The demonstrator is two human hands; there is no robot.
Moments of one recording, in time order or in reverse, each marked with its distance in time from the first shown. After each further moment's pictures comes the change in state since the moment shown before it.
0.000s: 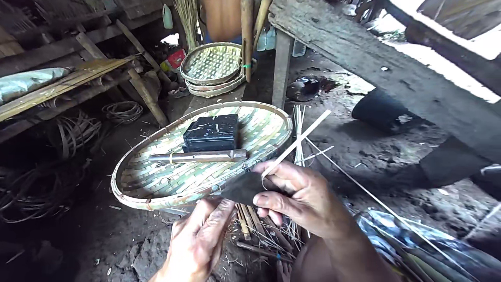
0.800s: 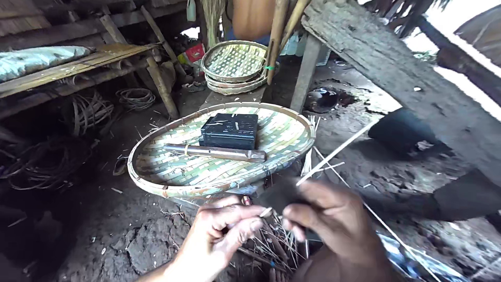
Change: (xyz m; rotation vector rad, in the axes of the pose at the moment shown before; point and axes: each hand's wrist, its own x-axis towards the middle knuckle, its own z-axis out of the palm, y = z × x) left_hand -0.003 0.001 -0.001 -0.818 -0.139 -0.374; right_hand -0.009 0.001 0.000 -0.063 -0.030 -0.032
